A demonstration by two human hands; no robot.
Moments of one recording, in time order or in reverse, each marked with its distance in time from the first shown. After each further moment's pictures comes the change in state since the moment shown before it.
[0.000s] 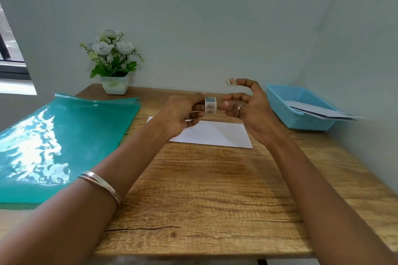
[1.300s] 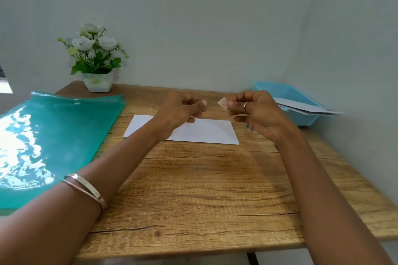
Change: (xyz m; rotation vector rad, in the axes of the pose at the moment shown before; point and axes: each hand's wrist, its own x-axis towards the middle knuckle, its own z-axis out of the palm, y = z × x) left_hand -0.002 -0.014 0.011 0.348 -0.134 0.340; right_hand -0.007 -0.009 -0.039 -0.126 -0.019 0.162
